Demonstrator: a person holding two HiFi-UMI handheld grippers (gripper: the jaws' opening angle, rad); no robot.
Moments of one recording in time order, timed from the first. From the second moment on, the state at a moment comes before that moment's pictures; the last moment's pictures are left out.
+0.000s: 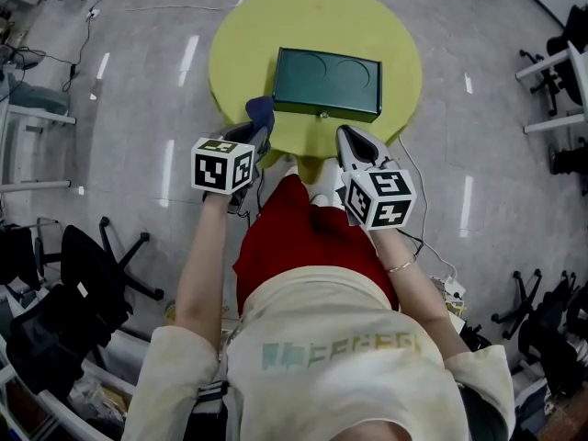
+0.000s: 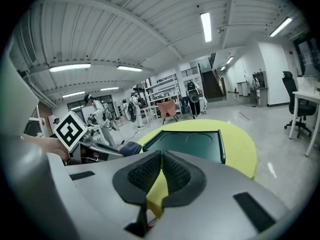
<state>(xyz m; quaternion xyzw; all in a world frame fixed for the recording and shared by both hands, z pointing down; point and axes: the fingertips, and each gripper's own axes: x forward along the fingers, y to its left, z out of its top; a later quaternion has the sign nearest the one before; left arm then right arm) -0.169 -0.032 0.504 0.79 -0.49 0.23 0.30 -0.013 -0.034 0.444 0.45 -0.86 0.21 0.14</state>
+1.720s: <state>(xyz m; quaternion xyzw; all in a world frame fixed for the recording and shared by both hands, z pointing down) -0.015 -0.062 0.509 0.84 -0.34 0.30 0.29 0.086 -0.022 0.457 0.57 -0.78 0.24 0.12</state>
